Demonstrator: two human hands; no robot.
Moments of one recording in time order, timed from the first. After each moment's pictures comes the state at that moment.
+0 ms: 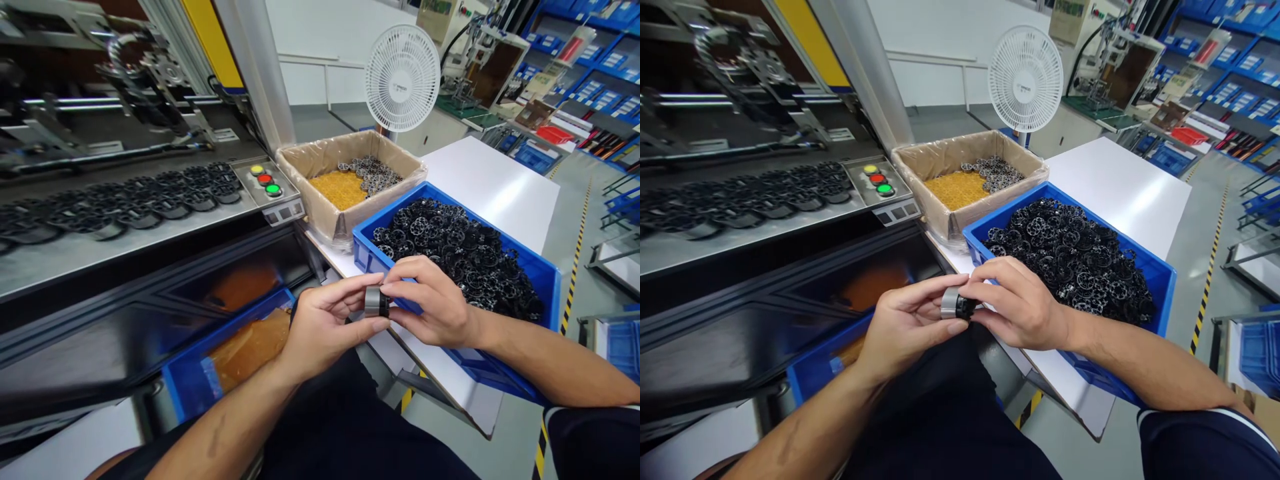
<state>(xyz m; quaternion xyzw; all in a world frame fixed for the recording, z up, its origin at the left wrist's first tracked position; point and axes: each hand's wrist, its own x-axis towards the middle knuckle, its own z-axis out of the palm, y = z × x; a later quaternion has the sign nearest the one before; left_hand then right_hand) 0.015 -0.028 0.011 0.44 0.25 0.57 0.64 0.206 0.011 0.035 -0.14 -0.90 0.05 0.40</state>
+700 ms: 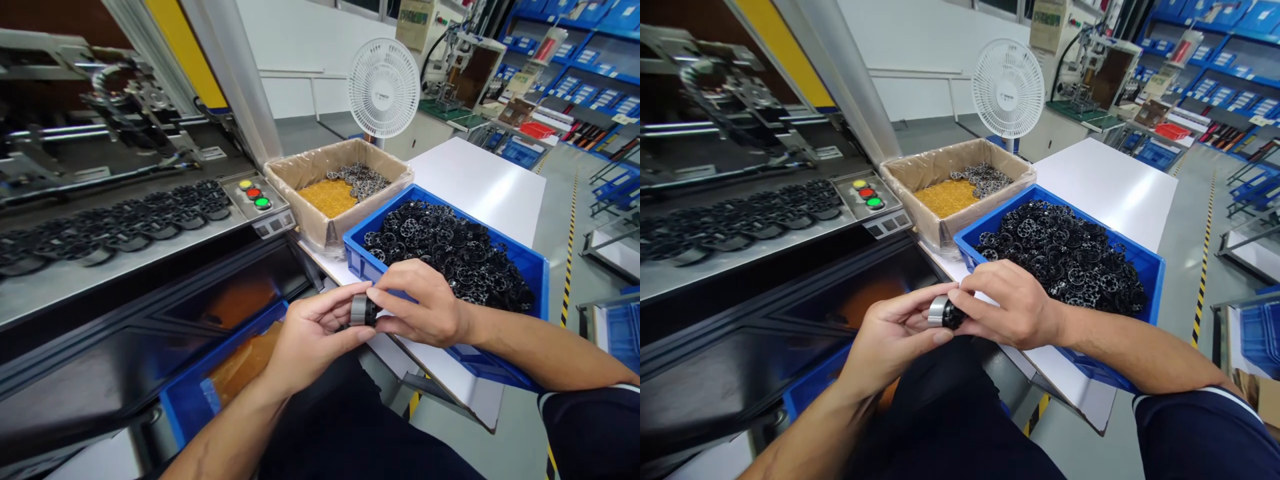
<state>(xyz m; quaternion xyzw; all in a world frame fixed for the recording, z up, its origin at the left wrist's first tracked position) 0.007 -0.032 0.015 0.44 0.28 0.53 0.67 0.209 0.010 0.040 -0.11 -0.91 -0.08 0.39</state>
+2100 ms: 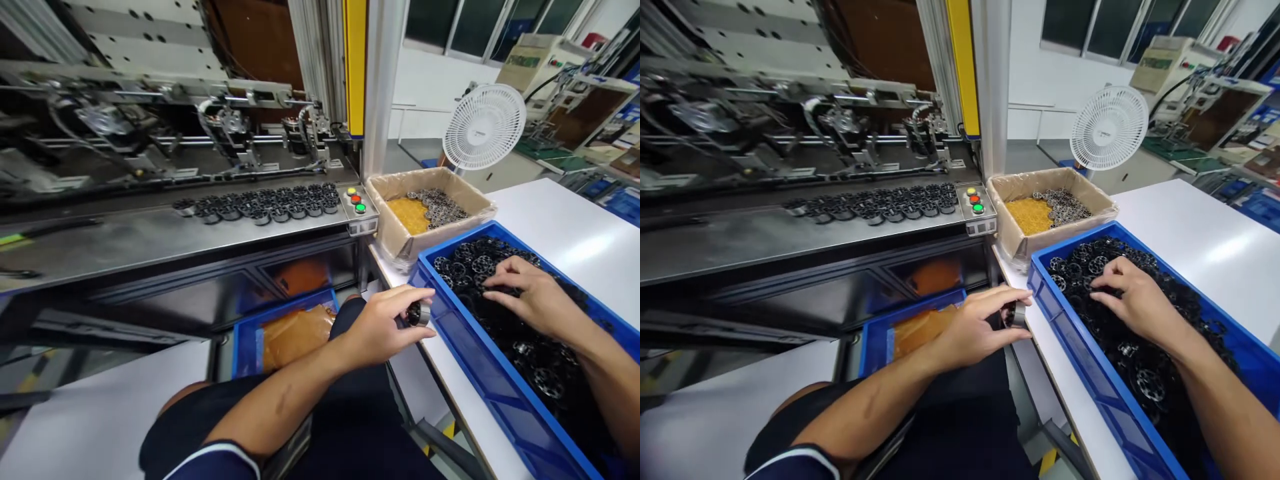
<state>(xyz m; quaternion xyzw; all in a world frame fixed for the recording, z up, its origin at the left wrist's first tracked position) -0.015 -0.018 -0.006 0.70 0.39 0.51 0.33 0.274 0.089 0.043 -0.35 -0.92 0.03 0.20</state>
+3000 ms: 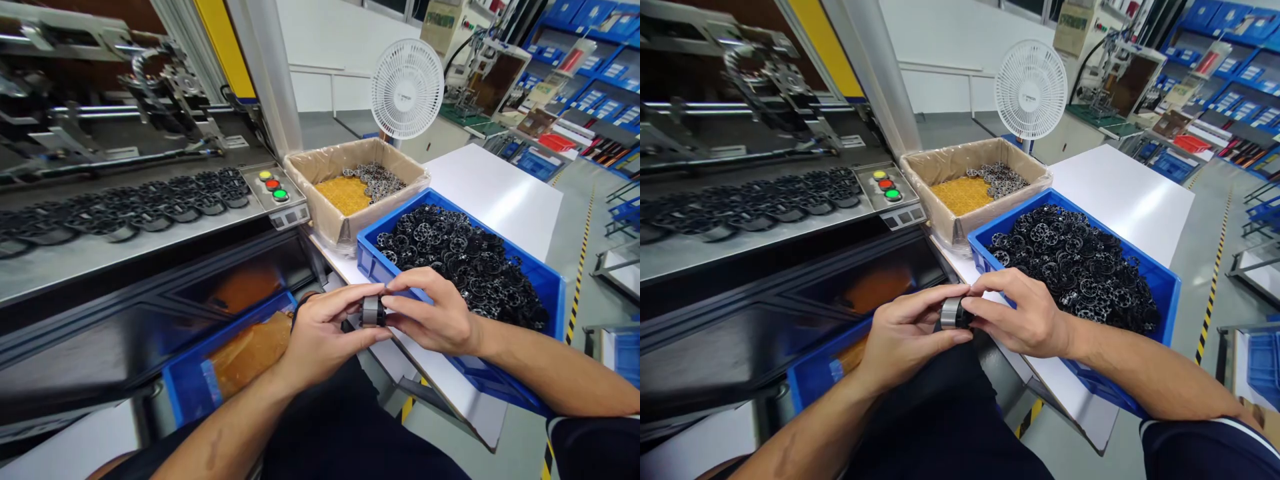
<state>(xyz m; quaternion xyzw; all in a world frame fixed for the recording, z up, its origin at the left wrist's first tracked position) 0.003 -0.030 -0.001 0.57 0.36 0.56 0.48 0.205 0.011 0.034 -0.13 -0.90 0.00 0.41</state>
